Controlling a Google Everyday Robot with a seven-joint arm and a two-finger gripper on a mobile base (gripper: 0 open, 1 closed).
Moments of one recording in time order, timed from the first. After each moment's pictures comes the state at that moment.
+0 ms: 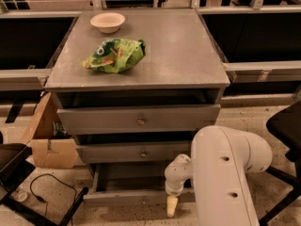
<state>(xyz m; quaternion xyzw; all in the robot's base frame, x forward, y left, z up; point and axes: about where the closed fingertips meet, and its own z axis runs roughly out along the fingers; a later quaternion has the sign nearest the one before) 0.529 -0.112 0.195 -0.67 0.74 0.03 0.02</state>
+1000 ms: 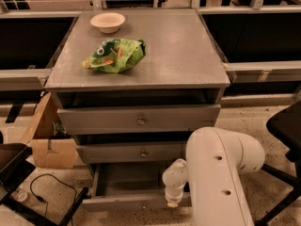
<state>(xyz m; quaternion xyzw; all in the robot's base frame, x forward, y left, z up) 0.486 -0.117 0.174 -0.66 0.75 0.05 -0.05</state>
